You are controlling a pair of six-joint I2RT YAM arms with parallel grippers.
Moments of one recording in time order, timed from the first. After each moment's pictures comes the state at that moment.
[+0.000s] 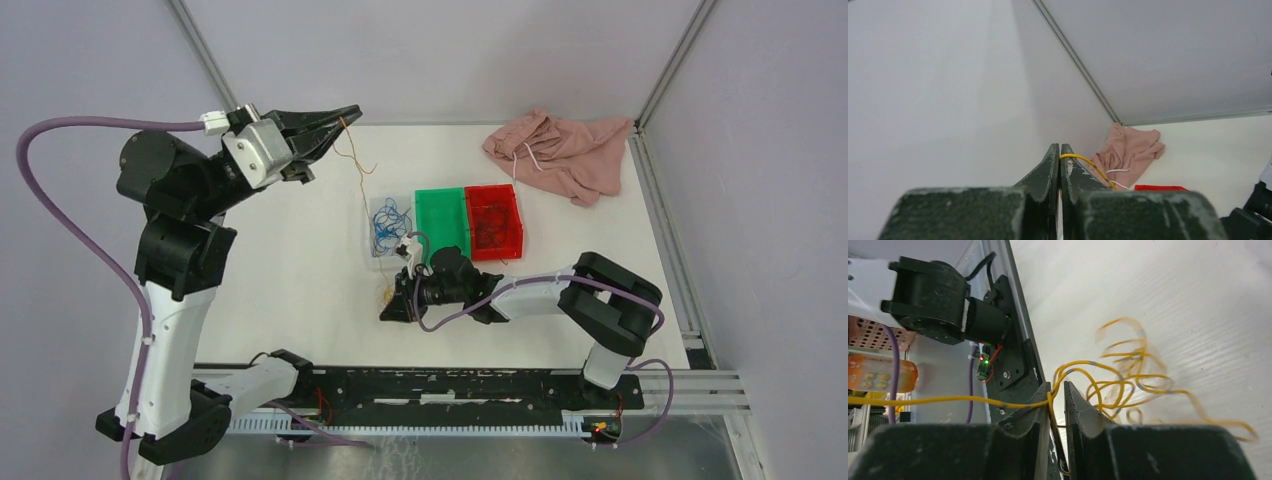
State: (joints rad) left arm -0.40 1.08 1.73 -0.30 0.71 0.39; right arm 1.03 1.74 0.77 0.62 -0.47 0.59
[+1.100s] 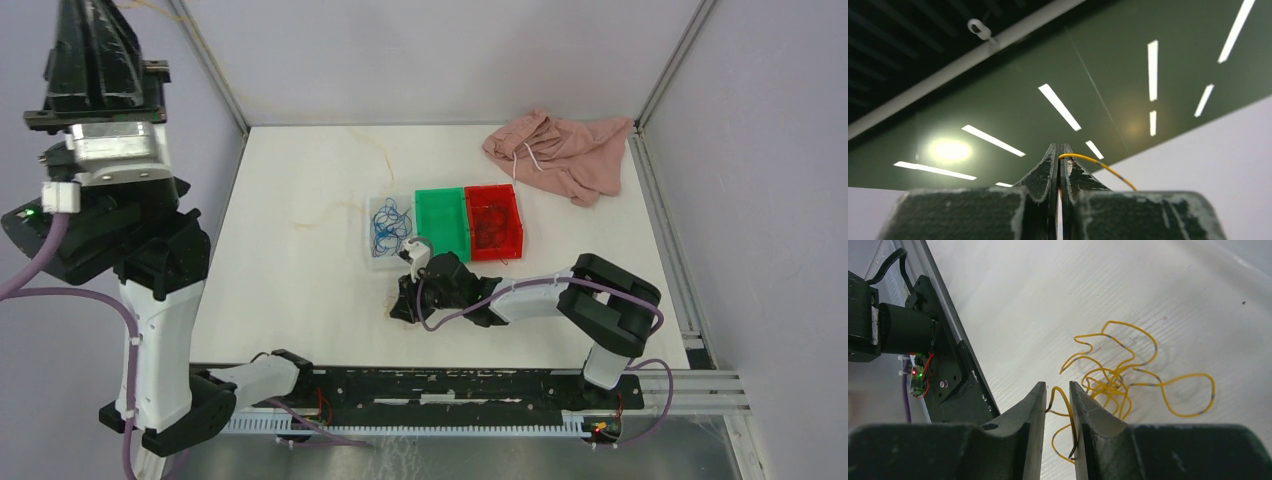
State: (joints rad) left arm -0.41 1.15 1.93 0.41 0.09 0.84; right arm 1.06 1.74 0.77 0.46 -0.23 0.51
